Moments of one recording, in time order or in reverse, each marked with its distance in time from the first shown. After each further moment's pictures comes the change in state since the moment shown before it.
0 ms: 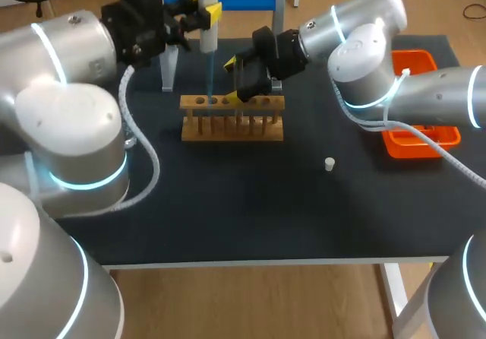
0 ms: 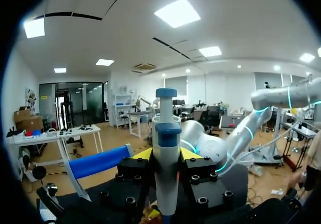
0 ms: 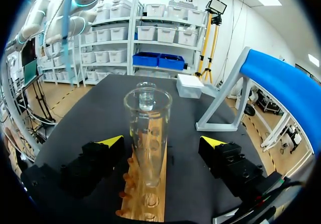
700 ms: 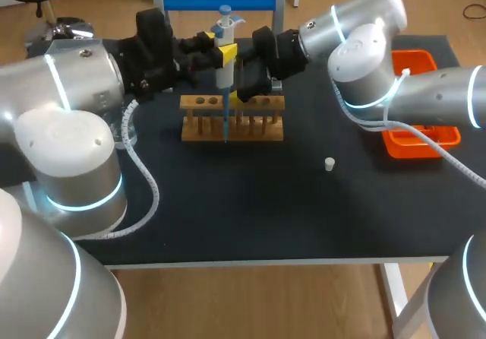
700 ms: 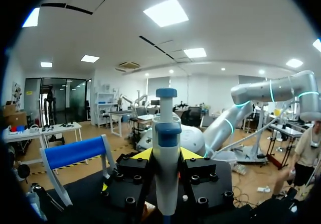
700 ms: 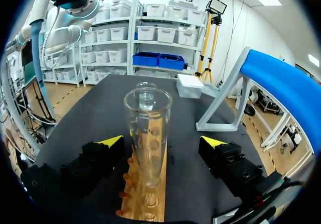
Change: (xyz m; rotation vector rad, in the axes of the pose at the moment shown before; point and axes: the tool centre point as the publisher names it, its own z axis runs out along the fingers) left arm 0.042 0.039 0.007 0.013 0.181 -0.021; right arm 0.000 0.000 0.000 0.000 0.000 0.000
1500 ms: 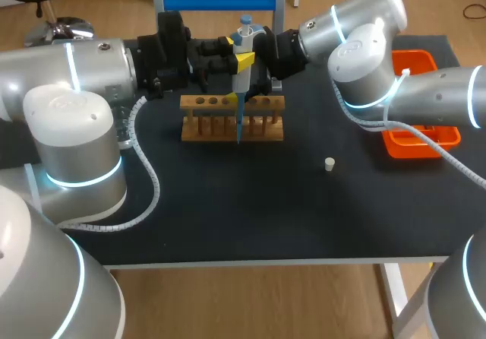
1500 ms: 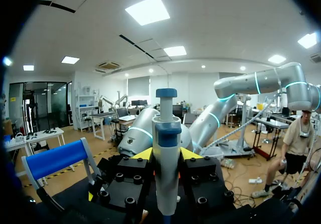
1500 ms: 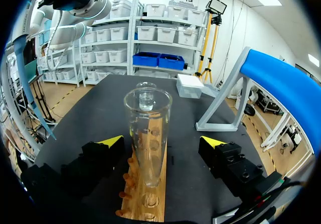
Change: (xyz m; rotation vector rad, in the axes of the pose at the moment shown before) left arm 0.016 0.011 0.026 -0.006 0.165 0.052; right arm 0.000 0.000 0.000 0.000 0.000 0.000
